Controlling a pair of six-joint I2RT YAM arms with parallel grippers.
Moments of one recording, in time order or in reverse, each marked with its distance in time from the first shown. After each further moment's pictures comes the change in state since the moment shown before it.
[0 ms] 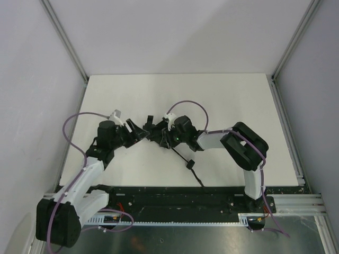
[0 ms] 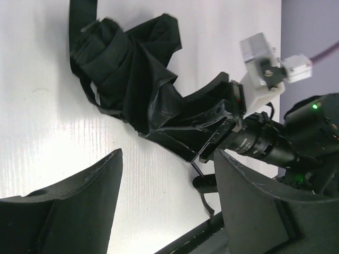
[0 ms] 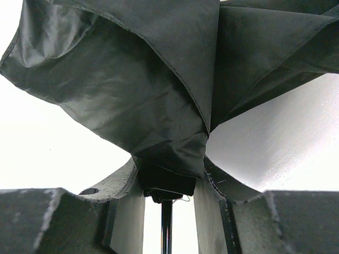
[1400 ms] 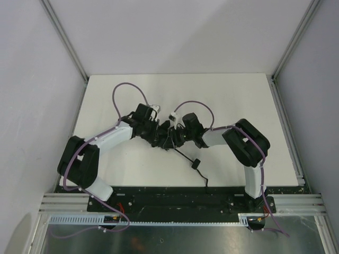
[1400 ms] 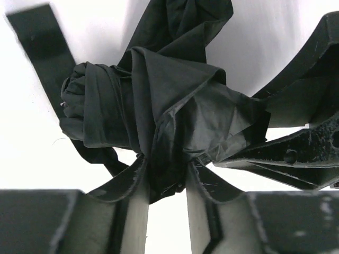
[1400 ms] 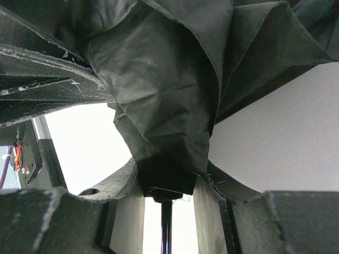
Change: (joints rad) left arm -0.283 0.608 0.456 -0.301 -0.267 0.538; right arm -0.108 0.020 -0.036 0.039 -0.314 0.103
